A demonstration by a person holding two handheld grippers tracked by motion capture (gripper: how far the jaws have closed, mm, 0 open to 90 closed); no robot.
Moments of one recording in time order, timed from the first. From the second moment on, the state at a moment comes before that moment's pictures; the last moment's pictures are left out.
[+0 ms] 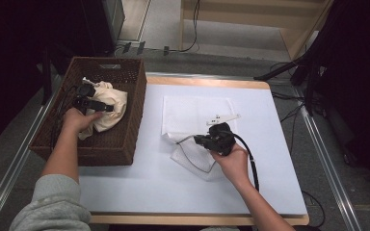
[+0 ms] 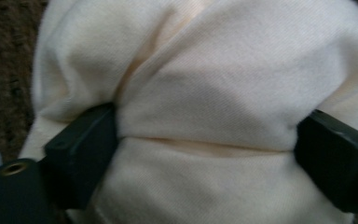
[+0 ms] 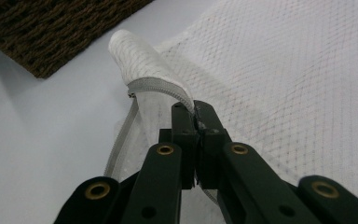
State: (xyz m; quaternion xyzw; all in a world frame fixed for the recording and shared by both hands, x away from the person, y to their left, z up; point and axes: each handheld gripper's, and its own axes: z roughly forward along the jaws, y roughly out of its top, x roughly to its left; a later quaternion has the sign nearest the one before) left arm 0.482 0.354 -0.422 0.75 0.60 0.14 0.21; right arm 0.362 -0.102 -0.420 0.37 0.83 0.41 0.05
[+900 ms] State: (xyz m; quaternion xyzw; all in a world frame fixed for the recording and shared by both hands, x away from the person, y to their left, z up) left arm 0.458 0.356 -0.368 0.74 0.61 0.08 0.28; right arm 0.368 -0.105 -0.416 0.38 0.82 0.42 0.04
